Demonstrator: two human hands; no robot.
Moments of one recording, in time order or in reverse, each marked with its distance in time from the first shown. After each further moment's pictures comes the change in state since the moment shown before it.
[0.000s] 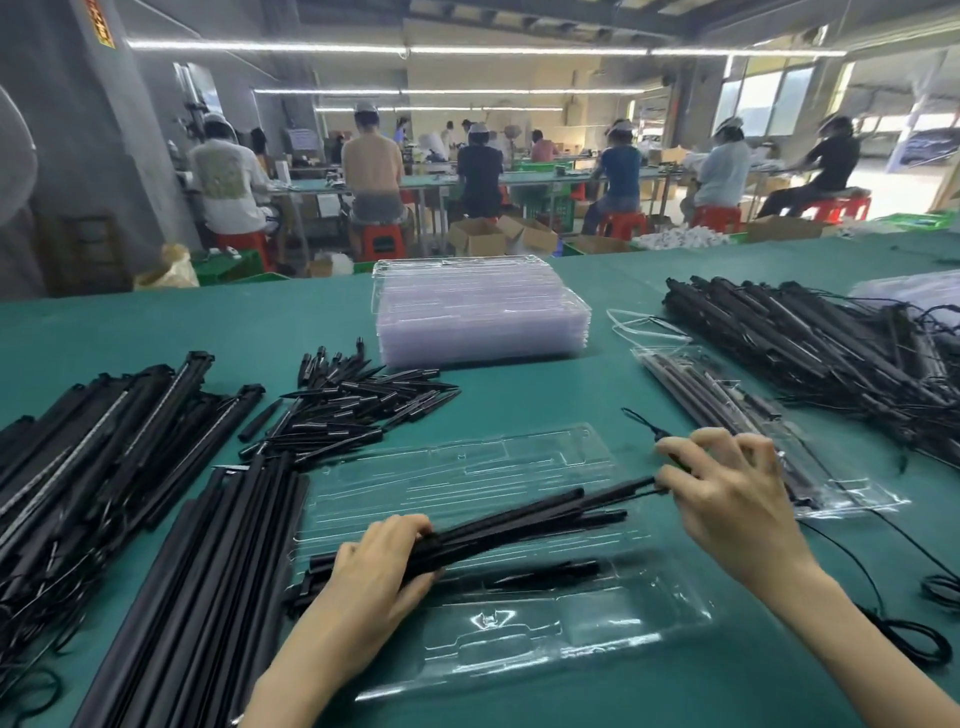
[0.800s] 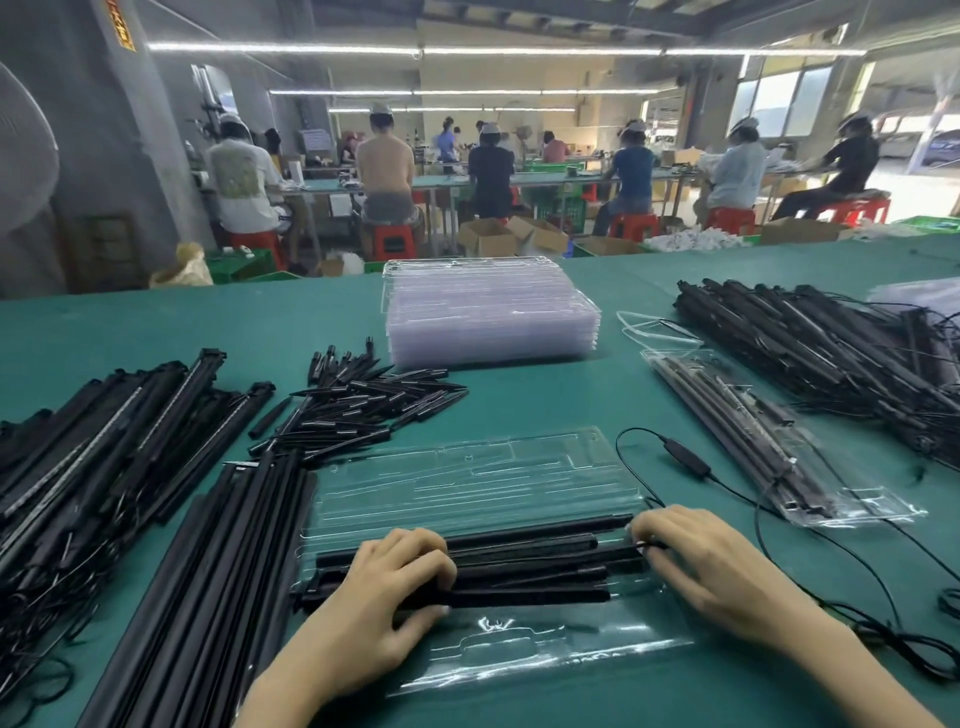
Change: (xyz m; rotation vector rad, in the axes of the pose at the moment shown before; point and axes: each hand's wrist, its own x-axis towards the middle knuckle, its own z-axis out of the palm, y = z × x) left_hand -0.008 -0.005 -0.003 -0.051 -0.023 0.251; right_hand -0.030 -0.014 0.011 0.616 -0.283 -0.044
